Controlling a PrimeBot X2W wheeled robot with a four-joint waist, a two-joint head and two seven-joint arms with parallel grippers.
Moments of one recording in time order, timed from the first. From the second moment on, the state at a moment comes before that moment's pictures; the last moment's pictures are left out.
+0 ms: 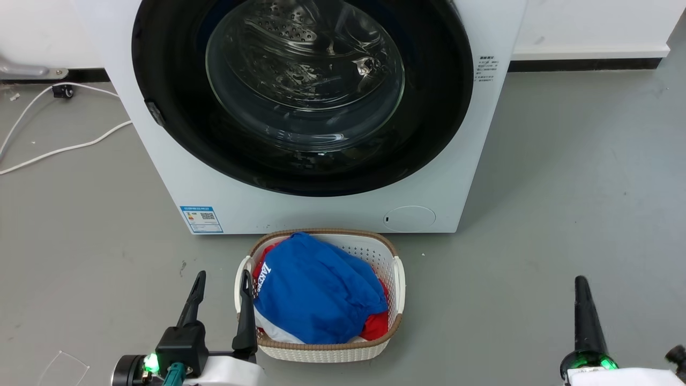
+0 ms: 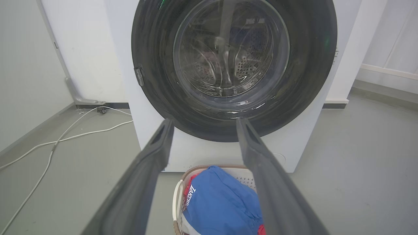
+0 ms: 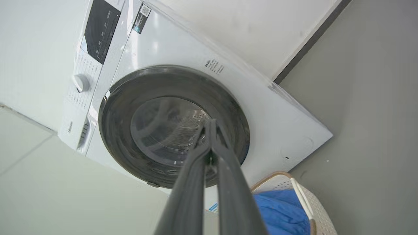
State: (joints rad) left arm 0.03 0.05 -0.11 0.10 -0.09 0.08 -0.26; right arm 0.12 -0.05 0.02 0.01 0.93 0.13 -0.26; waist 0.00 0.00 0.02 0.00
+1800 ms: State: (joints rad) left arm -0.09 0.05 -0.12 0.06 -0.09 0.10 -0.26; right arm -0.21 -0.12 -0.18 0.08 1.71 0.13 0.08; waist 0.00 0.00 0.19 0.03
